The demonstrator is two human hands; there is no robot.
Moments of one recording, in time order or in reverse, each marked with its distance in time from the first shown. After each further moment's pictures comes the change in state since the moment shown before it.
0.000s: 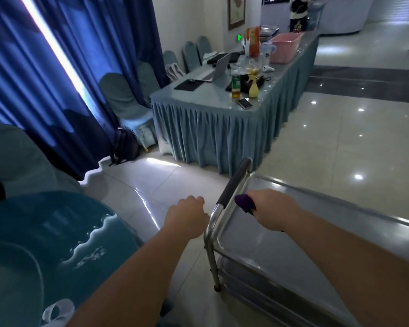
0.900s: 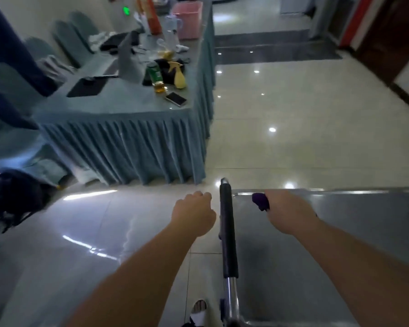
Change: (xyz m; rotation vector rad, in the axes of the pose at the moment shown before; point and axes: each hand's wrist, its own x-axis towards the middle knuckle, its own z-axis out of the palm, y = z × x) left_hand 0.345 0.002 -0.005 0.069 -0.149 0.523; right_hand 0.188 0.071 0.013 0.129 0.008 0.764
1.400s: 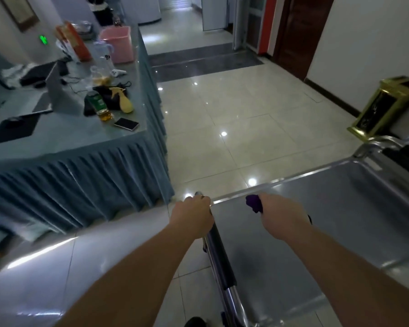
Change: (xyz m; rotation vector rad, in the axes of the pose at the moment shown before) left_hand 0.031 0.031 -0.037 0.196 -0.033 0.357; right_hand -0.042 0.000 -0.003 0.141 0.091 0.293
